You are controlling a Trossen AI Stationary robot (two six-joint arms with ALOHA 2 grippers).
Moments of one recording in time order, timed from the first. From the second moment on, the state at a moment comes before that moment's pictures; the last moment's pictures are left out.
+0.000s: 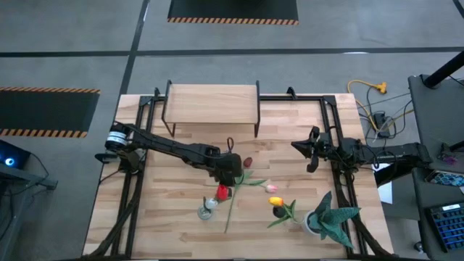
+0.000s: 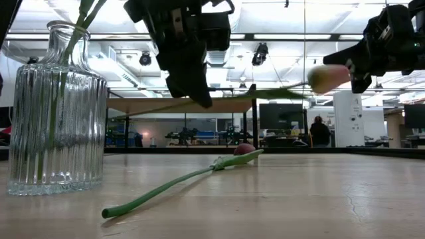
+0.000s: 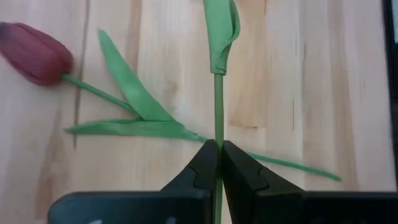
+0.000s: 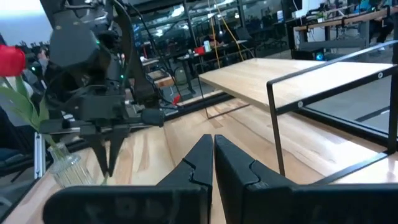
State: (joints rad) left arm -0.11 1.78 1.30 -0.50 0.18 -0.26; right arm 0.02 0.19 0.01 0.22 0.26 0.29
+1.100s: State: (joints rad) left arm 0.02 1.48 1.29 -0.02 0.00 -0.19; right arm 0.02 0.19 0.01 0.39 0.26 0.40
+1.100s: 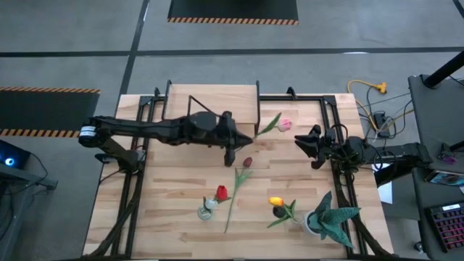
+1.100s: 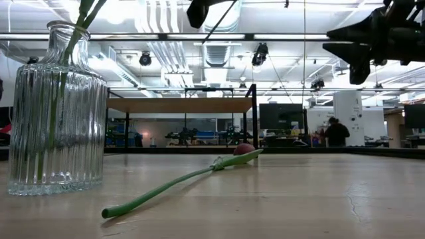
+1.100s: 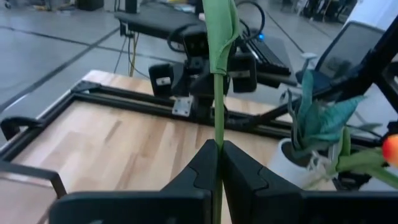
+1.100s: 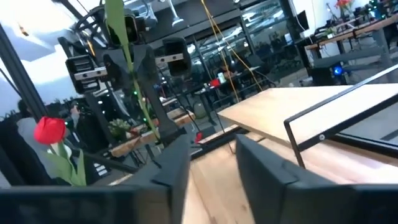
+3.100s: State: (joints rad) left arm 0.03 1.58 1.29 0.21 -0.03 -0.20; right arm 0.02 1.06 0.74 0.51 0.23 0.16
